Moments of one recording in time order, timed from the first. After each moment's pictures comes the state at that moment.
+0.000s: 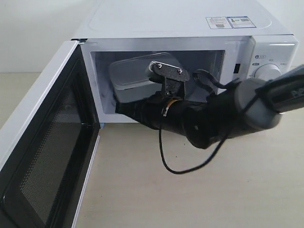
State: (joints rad) left arm 0.00 0.00 0.00 -0.09 0.31 0.00; right arm 0.60 1.97 -1.01 0.19 -0.37 0.38
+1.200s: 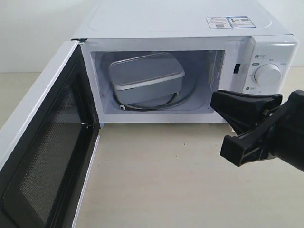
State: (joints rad) left arm 0.00 0.00 0.00 -0.09 0.31 0.00; right arm 0.66 0.93 -0.31 0.18 -0.45 0.08
